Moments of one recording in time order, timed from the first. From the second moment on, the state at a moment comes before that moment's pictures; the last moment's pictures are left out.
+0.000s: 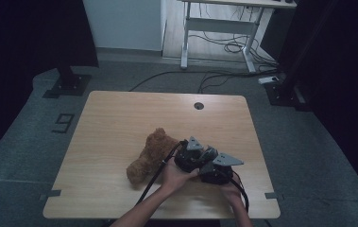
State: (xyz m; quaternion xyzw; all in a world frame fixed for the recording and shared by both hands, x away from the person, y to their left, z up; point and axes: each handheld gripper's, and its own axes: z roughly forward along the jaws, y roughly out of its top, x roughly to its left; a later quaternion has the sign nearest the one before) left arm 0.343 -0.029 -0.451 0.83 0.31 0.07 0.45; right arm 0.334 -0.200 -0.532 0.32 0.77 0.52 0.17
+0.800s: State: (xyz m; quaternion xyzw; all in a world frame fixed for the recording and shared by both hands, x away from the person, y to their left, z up) left arm 0.358 0.065 -0.439 0.79 0.38 0.13 0.46; right arm 0.334 -0.199 -0.533 0.32 0.77 0.53 0.18
